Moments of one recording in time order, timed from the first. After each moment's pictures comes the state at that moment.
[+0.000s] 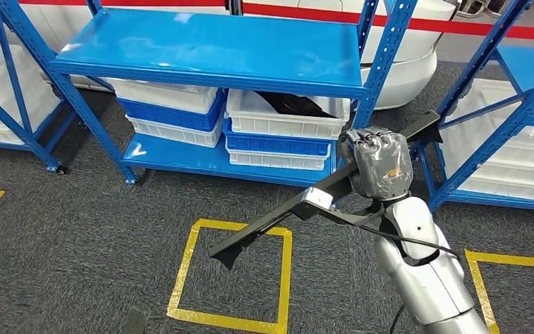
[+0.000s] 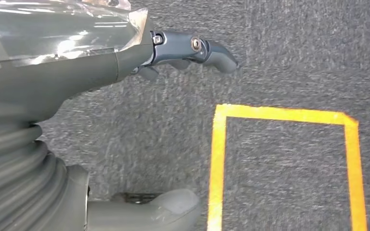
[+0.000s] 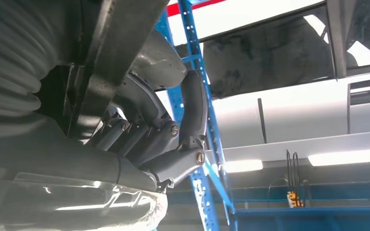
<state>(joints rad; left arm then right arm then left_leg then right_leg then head) -0.07 -0.09 0.12 -0.18 -0.17 0.35 -0.46 -0.46 -0.18 0.44 -1.47 1.33 -0.55 -0.04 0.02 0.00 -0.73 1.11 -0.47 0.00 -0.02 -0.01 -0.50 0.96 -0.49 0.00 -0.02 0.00</state>
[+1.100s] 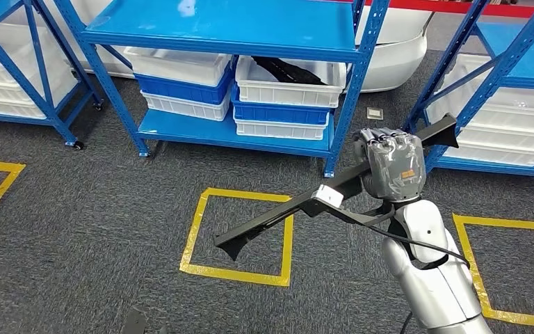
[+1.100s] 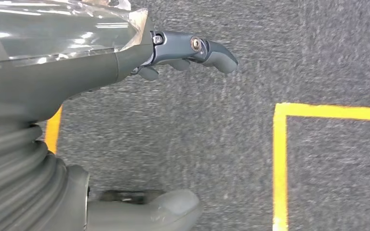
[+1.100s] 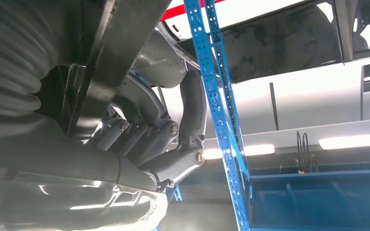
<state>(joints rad) -0.07 -0.09 0.12 -0.18 -0.17 0.34 -0.46 -0.42 -0.19 0.39 -1.50 1.35 -0.56 -0.03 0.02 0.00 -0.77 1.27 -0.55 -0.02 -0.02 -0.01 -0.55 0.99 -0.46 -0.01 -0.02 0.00</state>
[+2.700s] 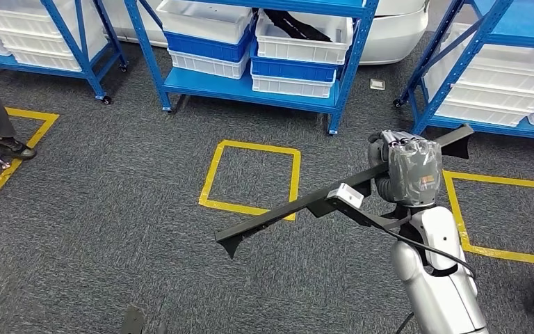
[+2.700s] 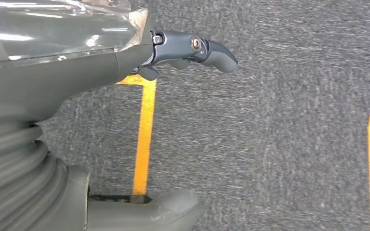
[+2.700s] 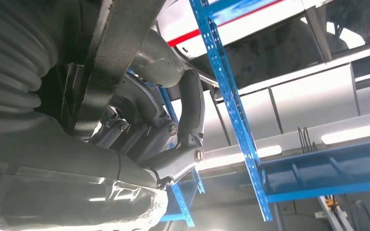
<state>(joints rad) -0.08 -0.10 0.15 -0.19 -0.20 0.33 -0.48 -0.37 -0.17 0.29 -1.54 1.22 -0.54 -0.10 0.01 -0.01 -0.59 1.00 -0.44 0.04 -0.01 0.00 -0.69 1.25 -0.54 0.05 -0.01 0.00</state>
